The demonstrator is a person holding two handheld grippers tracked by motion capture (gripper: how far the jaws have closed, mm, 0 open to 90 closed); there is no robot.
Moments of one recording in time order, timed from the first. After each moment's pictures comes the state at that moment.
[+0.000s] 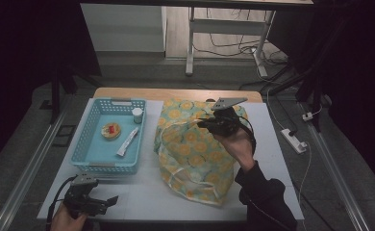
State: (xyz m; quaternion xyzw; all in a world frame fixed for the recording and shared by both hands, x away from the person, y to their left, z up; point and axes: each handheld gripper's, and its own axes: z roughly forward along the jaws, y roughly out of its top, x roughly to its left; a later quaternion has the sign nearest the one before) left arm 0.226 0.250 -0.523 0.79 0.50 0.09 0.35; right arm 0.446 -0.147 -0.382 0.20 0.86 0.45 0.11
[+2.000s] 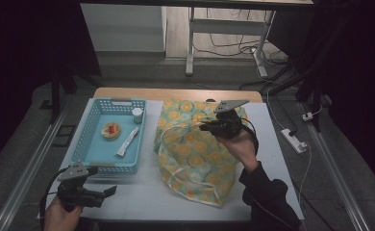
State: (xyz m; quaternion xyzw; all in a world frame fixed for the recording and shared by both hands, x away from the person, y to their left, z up) left arm 0.230 0.254 -0.482 0.77 0.46 0.14 0.41; right arm 0.451 -0.156 -0.392 0.19 0.87 0.45 0.09
